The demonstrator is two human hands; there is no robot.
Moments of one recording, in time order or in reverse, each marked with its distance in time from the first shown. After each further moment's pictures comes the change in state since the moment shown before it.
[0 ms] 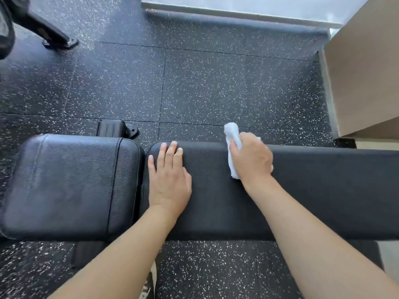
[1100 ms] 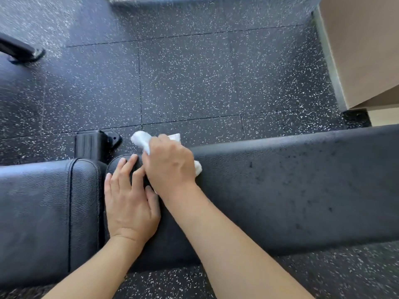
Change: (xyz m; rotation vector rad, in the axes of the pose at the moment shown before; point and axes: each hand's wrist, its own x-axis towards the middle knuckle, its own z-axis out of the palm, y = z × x) left_hand 0.003 -0.003 0.015 0.039 0.190 0.052; right_hand -0.005 -0.086 0.028 0.177 0.031 -0.167
